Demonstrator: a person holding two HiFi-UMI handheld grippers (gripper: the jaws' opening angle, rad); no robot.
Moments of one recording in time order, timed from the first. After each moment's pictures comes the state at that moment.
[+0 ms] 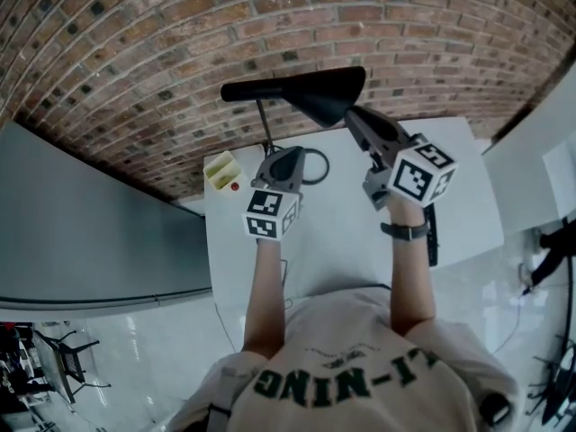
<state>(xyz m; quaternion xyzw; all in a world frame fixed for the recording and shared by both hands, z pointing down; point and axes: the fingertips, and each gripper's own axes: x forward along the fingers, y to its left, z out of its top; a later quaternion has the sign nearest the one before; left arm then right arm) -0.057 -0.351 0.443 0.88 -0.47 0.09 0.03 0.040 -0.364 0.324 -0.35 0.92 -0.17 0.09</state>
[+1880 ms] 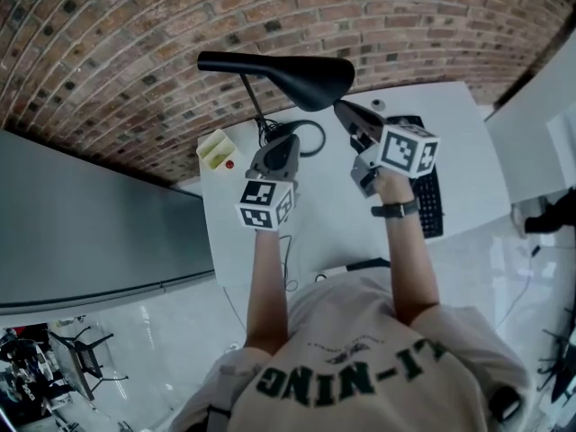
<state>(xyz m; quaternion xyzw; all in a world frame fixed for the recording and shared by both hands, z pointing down) -0.051 -0.324 0.476 0.88 -0.46 0.10 0.07 0.044 -0.362 0.417 -0.36 0.87 -0.33 0.10</state>
